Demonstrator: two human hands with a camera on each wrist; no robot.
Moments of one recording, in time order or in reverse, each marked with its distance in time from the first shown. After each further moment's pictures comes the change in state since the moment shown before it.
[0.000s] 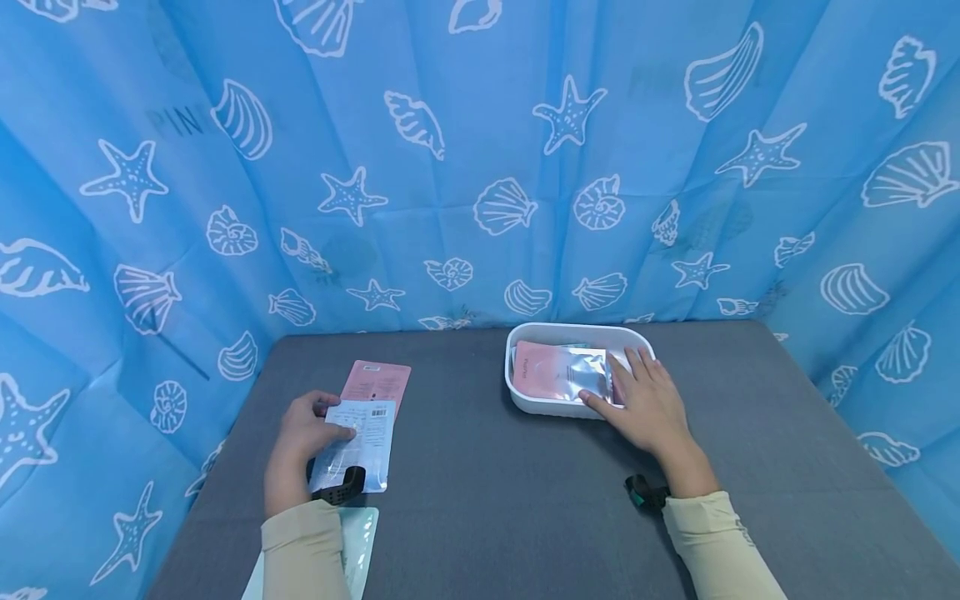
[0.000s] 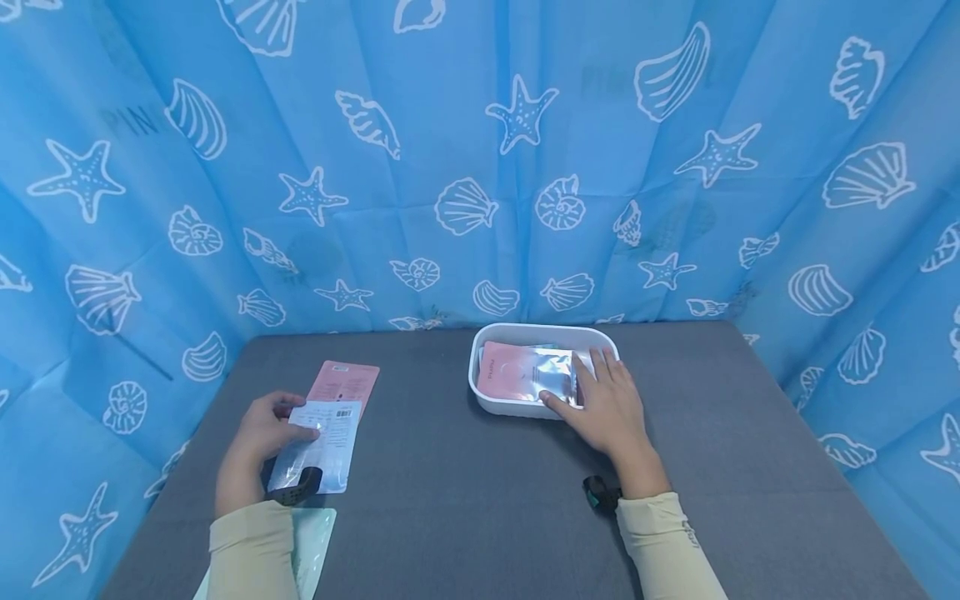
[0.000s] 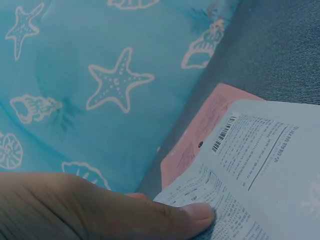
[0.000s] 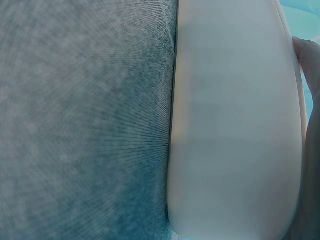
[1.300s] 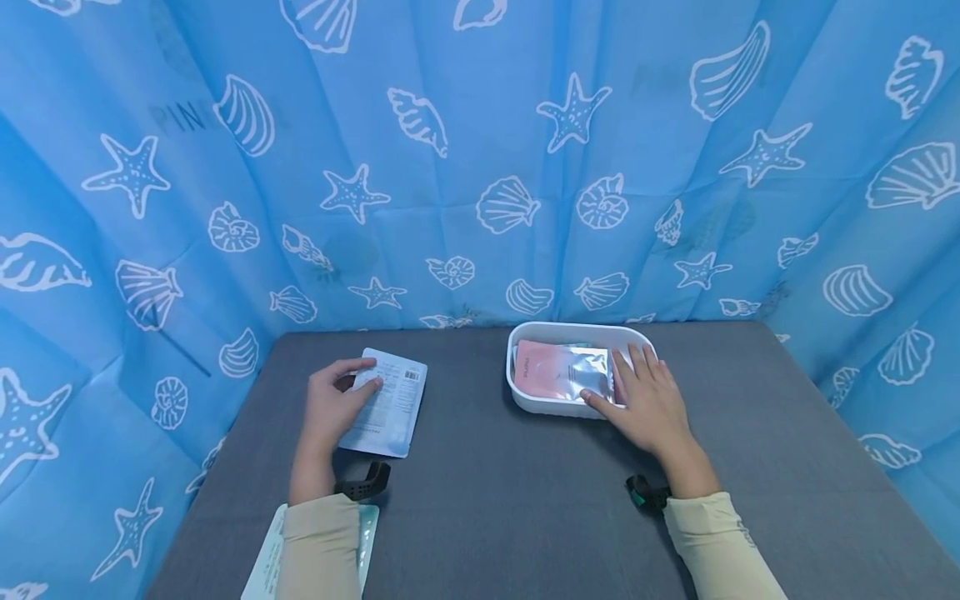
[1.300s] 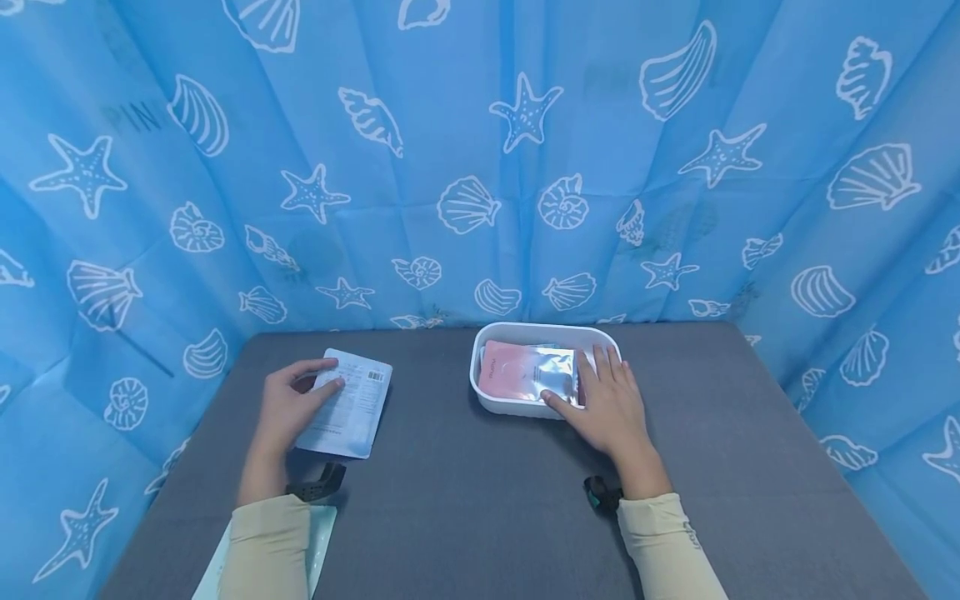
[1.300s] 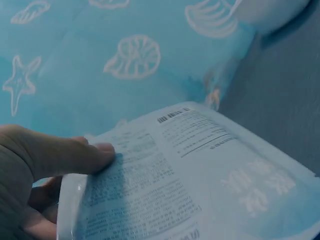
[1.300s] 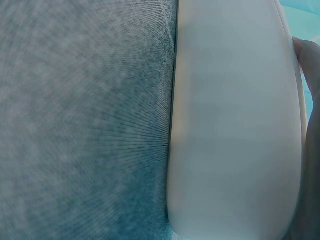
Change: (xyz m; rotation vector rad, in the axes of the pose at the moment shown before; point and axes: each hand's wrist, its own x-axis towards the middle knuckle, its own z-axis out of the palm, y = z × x) left_hand 0.000 0.042 0.024 -0.301 0.185 0.357; right_hand 0.001 0.002 0.004 0.019 0.020 0.003
